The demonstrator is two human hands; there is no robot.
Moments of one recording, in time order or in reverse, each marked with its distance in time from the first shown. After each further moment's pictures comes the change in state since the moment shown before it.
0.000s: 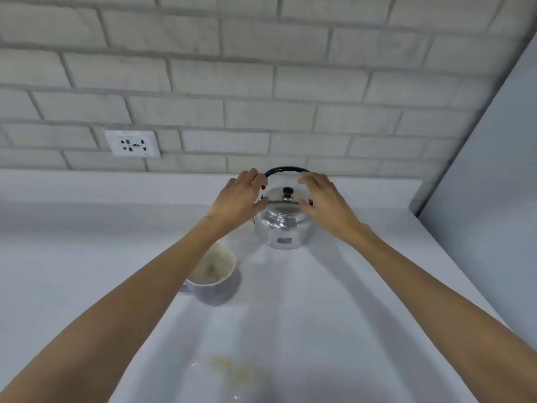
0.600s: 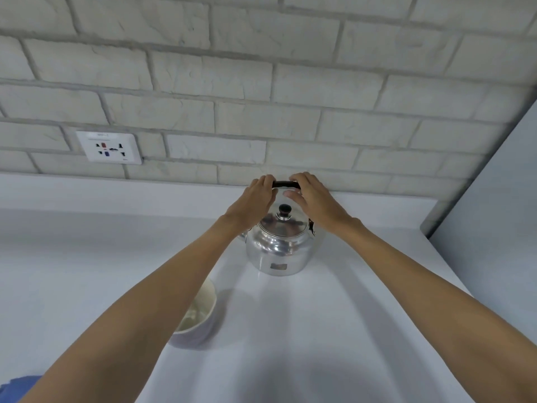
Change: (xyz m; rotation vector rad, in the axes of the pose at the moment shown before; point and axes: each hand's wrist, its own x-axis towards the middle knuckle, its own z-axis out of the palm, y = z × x) left_hand 0.078 -0.009 0.063 -0.232 -0.061 -0.076; right_hand 0.073 0.047 0.033 0.122 -0.065 -0.050
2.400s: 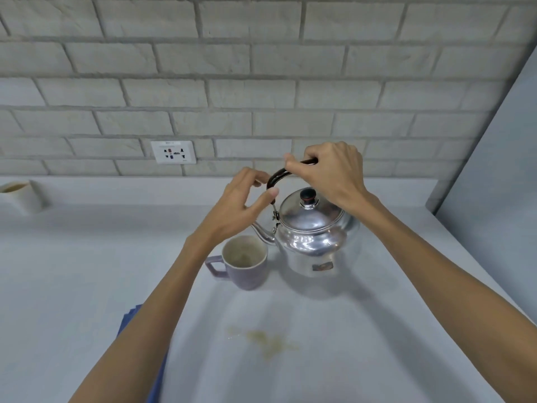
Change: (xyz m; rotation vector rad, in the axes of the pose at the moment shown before) left_hand -0.168 0.039 -0.140 -0.321 0.146 0.010; right_hand -0.068 -0.185 -0.089 -0.103 0.431 0.055
